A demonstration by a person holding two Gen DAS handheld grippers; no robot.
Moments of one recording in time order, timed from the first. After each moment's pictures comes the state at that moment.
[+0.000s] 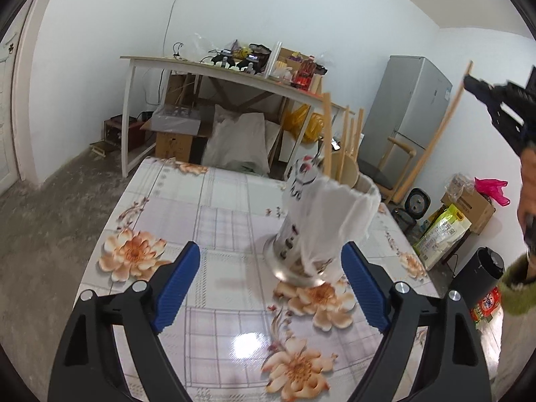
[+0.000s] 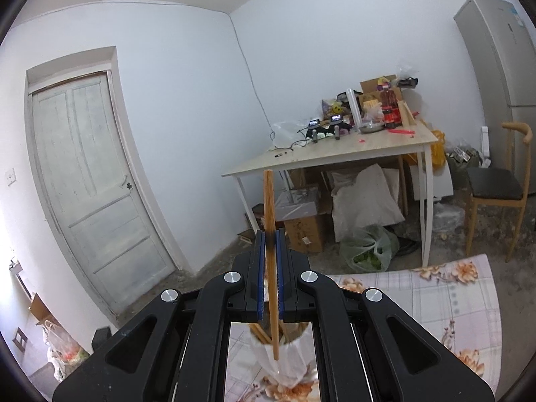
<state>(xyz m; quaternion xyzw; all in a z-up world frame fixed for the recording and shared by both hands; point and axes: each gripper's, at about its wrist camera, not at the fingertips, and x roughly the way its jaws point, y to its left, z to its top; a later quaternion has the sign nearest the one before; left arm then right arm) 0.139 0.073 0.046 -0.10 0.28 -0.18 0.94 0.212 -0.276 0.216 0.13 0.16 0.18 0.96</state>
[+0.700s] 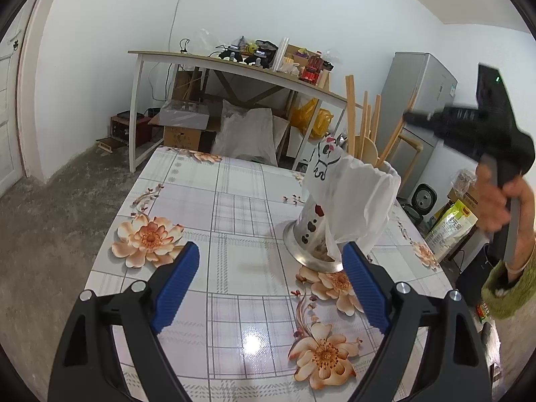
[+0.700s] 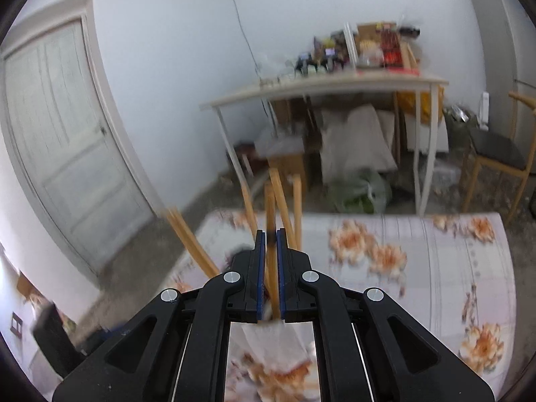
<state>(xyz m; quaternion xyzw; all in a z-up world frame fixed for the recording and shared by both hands) 0.134 0.090 0.024 -0.10 0.29 -0.17 0.94 0.268 -0.220 0.126 0.08 0.30 0.16 0.94</state>
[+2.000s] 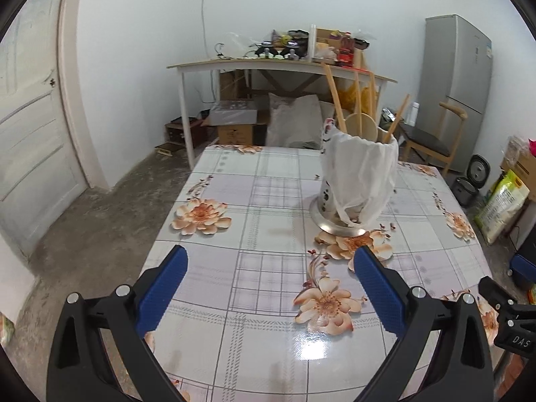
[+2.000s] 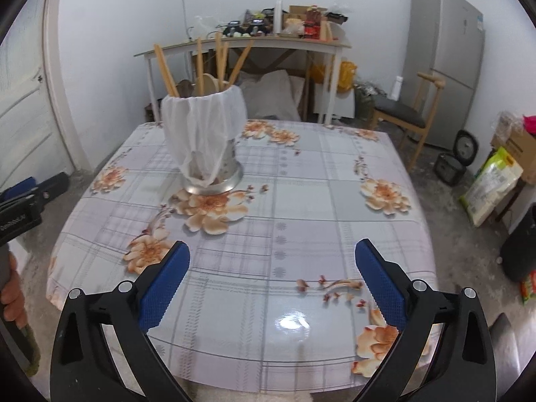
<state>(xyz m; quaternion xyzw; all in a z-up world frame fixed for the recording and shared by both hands) 0.058 0.040 0.063 0.00 0.31 -0.03 0.95 0.059 -0.224 0.048 0.00 0.35 -0.05 0.94</state>
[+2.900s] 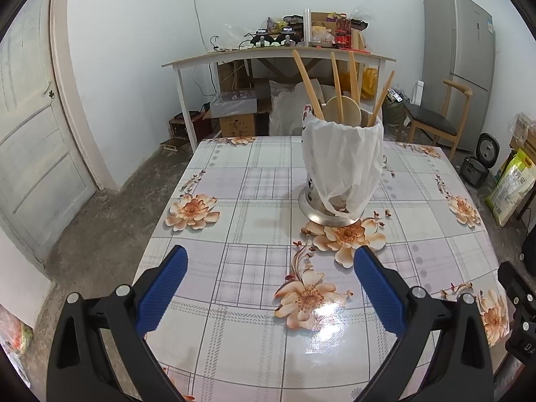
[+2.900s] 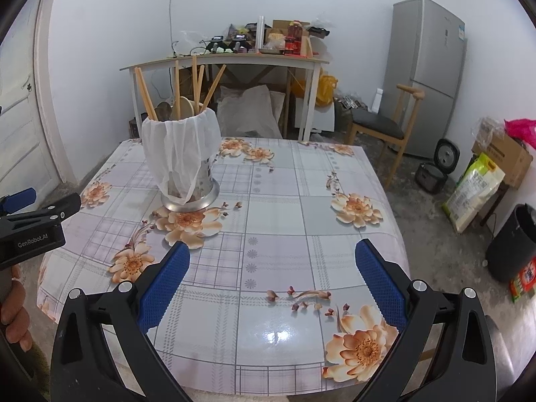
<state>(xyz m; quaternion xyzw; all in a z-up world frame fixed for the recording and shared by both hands) 0.066 -0.009 0.068 0.04 0.34 -0.01 0.94 0.052 -0.240 0.061 0.00 0.32 -0.08 0.94</state>
